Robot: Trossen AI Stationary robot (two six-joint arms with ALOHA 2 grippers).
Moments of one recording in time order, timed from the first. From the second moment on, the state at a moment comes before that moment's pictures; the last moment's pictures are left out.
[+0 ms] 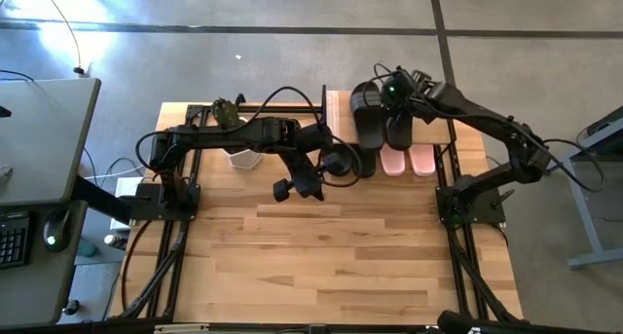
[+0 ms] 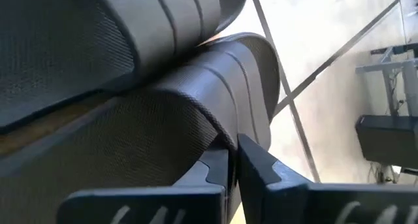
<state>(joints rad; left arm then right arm) 0.20 1.87 1.84 -1.00 0.52 1.23 -0.65 1.38 1.27 -0.94 0.51 -0.38</state>
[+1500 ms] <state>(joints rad) 0.20 1.87 1.84 -1.01 0.52 1.23 -0.63 1.38 1.28 -0.95 0.50 -0.32</state>
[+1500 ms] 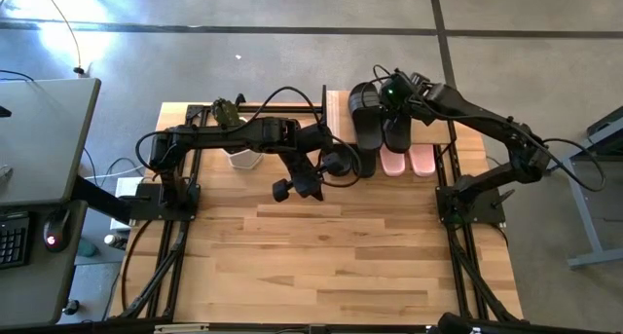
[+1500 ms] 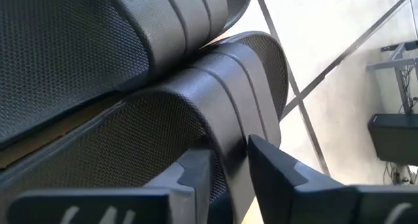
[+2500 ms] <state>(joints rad) 0.20 1.87 1.84 -1.02 0.52 1.23 -0.63 1.38 1.28 -0.99 0.49 -0.26</state>
